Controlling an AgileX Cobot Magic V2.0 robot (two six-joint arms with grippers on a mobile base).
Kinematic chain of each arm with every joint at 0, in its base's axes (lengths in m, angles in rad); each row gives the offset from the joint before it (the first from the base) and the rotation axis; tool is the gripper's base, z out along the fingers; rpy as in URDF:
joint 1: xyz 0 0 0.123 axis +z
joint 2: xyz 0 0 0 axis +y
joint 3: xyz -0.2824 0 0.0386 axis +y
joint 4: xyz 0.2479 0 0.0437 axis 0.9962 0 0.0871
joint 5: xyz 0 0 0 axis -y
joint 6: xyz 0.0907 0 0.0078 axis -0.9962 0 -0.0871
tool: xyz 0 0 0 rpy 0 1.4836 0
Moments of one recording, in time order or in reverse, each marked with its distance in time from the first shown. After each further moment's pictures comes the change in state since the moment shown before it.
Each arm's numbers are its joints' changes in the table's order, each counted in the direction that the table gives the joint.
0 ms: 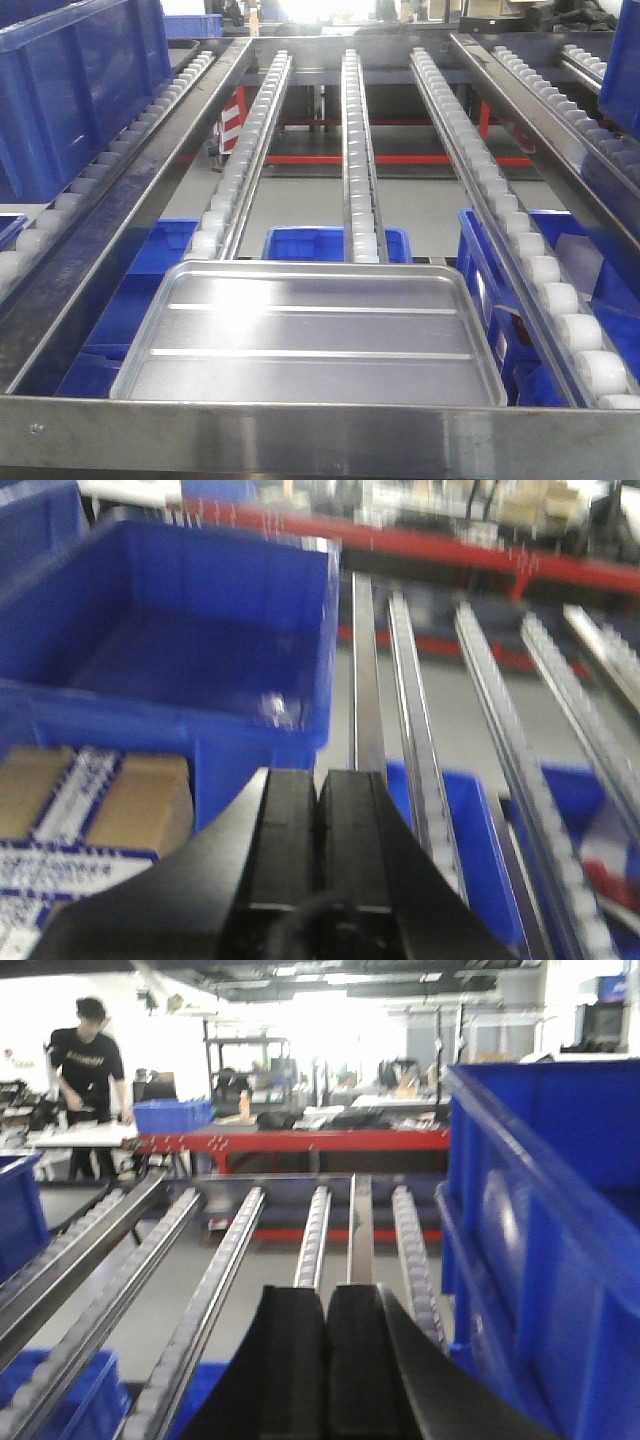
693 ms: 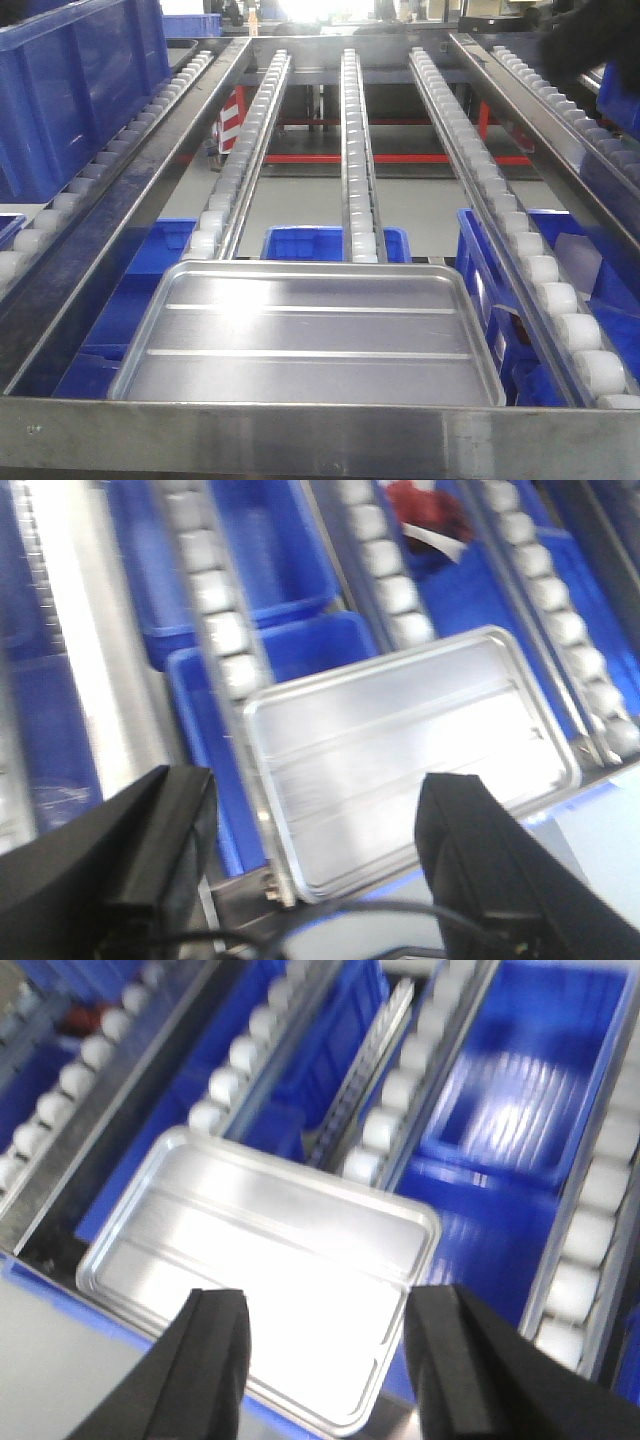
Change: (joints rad) left arm -0.421 0.523 -0.071 -0.177 -0.099 -0.151; right arm 0.482 0.543 -0.083 0.201 -0.244 0.000
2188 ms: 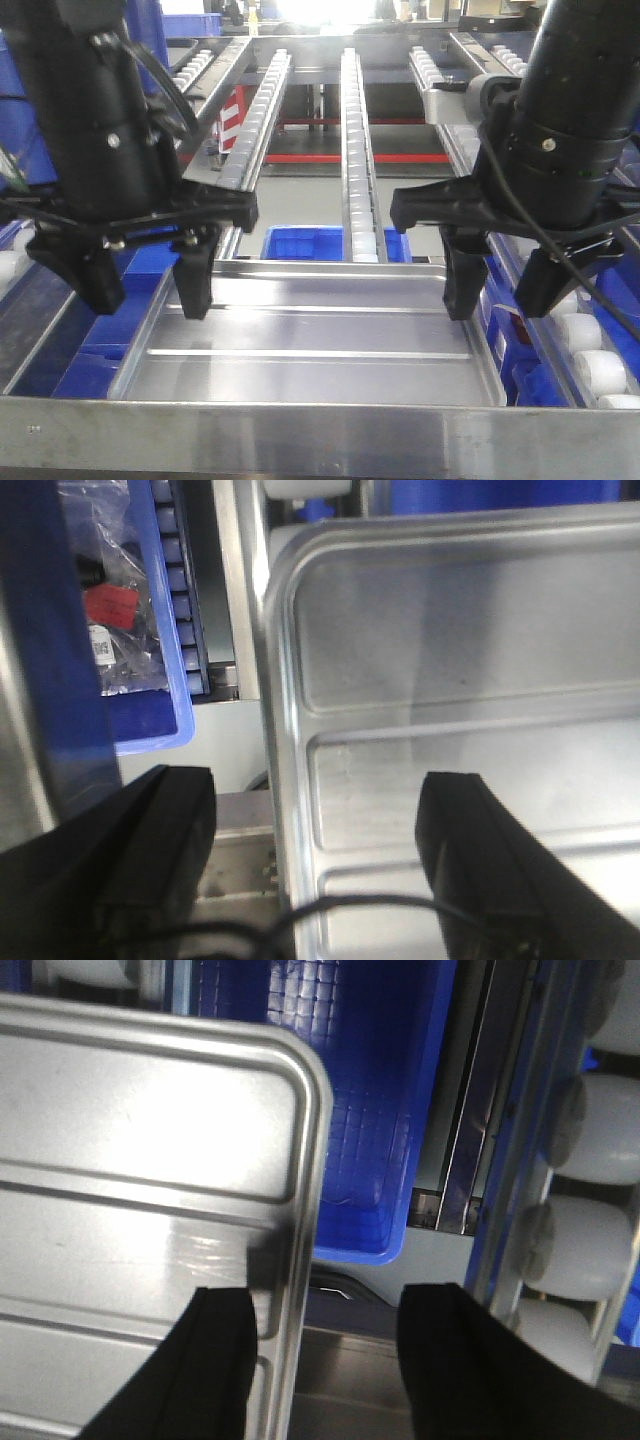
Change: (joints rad) left arm -0.134 0.798 -0.297 0.285 -0.150 0.543; right arm 0.000 0.757 -0.373 -0.246 -0.301 -0.410
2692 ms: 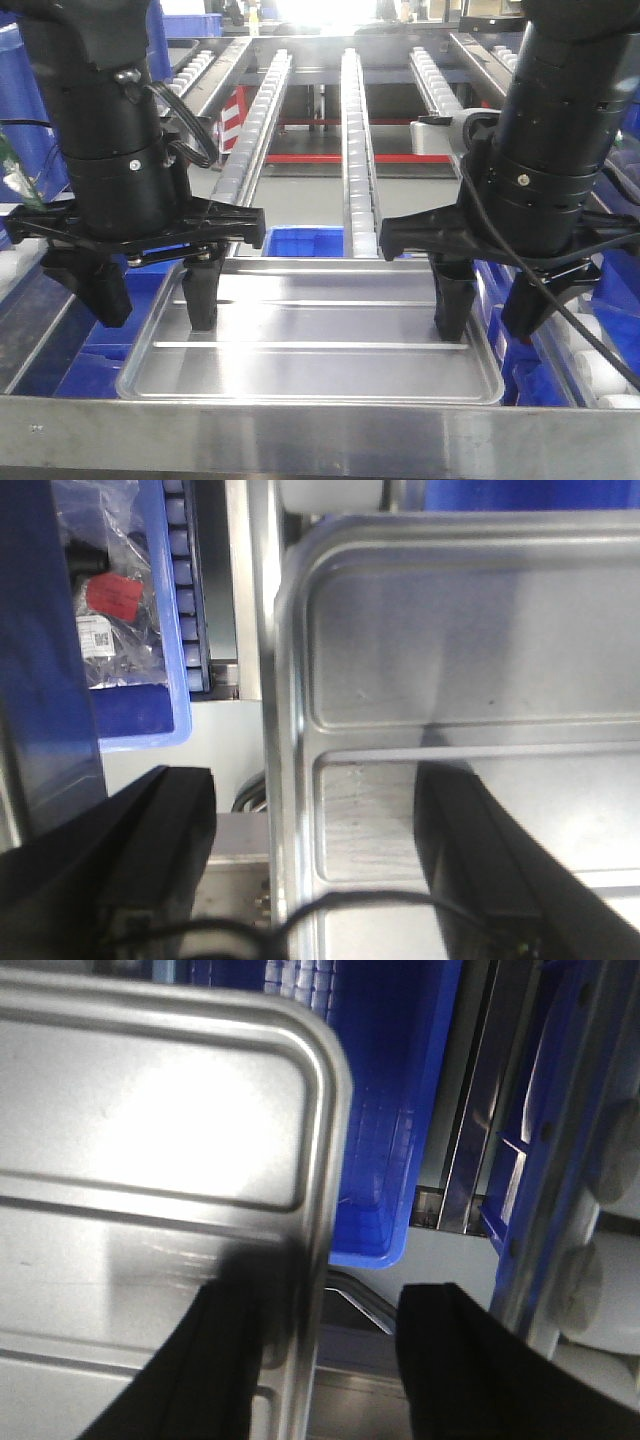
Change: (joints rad) left arm 0.000 0.048 -0.017 0.026 0.016 0.074; right arm 0.000 0.079 -0.013 0.000 0.040 0.000
